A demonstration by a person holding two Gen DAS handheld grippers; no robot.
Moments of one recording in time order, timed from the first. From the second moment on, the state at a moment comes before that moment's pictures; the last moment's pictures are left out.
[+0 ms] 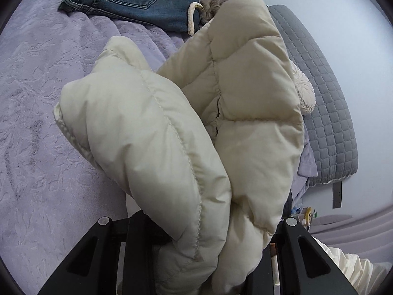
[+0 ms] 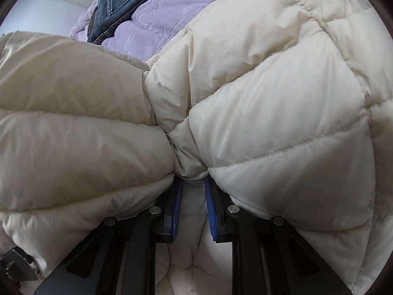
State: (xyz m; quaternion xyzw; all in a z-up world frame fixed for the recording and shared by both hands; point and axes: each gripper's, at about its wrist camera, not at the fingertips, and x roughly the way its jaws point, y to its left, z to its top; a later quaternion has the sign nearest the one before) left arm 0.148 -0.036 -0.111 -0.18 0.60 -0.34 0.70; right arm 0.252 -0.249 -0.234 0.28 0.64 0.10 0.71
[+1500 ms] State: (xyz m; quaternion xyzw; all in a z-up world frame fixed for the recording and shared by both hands) left arm 0.064 -0.291 -0.107 0.11 0.55 -0.39 0.73; right arm 0.161 -0.540 -0.193 0.47 0.49 0.06 0.73
